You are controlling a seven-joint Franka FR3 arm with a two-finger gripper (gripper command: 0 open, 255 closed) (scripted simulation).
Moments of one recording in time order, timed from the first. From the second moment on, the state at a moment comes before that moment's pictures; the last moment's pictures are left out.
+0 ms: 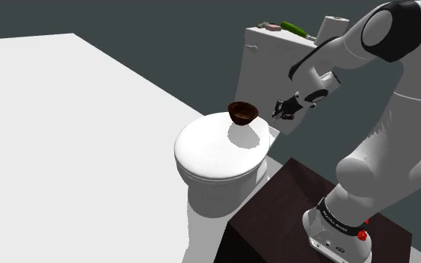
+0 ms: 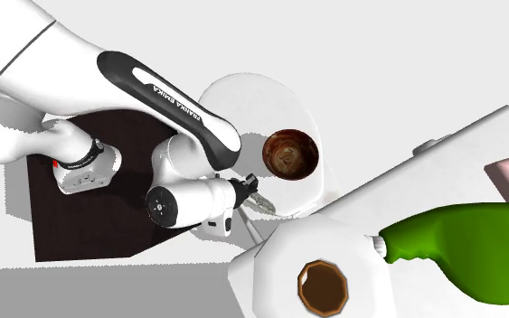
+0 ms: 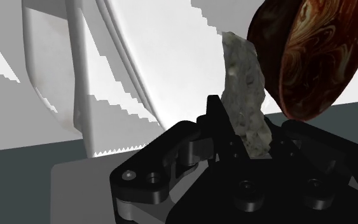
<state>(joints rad) -0.51 0.23 -0.23 -2.33 1.18 2.63 -0.45</state>
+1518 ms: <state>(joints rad) -0.40 0.16 -0.20 -2.22 0.91 2.62 -0.03</state>
